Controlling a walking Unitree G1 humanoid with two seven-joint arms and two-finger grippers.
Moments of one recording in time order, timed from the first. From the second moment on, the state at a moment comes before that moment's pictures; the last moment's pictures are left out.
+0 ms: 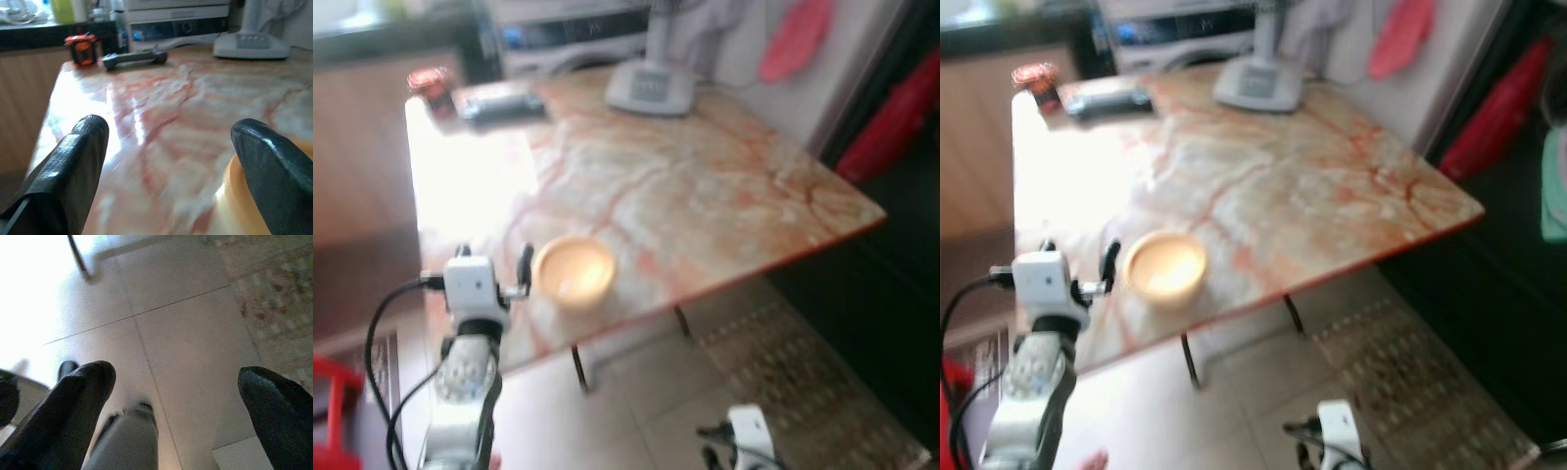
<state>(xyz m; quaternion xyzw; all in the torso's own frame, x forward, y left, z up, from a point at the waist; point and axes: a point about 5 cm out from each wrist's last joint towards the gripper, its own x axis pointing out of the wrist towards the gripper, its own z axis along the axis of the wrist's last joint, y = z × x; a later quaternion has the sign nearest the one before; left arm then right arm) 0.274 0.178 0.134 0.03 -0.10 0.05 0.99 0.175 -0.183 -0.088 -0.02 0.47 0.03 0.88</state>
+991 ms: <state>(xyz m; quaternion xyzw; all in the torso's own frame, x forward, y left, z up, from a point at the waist) 0.269 0.183 0.117 -0.21 -0.06 0.07 0.97 0.167 -0.194 -0.090 -0.01 0.48 -0.02 0.88</state>
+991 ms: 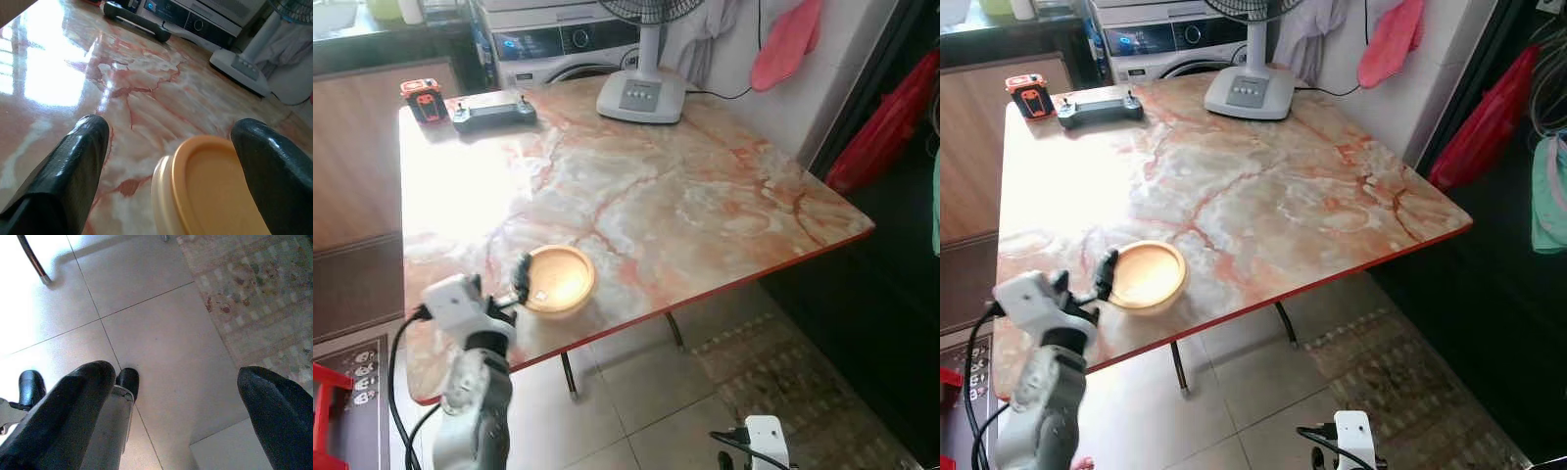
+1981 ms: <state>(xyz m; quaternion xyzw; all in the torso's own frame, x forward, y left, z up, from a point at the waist) 0.278 0.167 0.098 -0.34 0.00 -0.01 0.94 0.167 -0.196 -0.090 -0.02 0.47 -0.02 0.88</state>
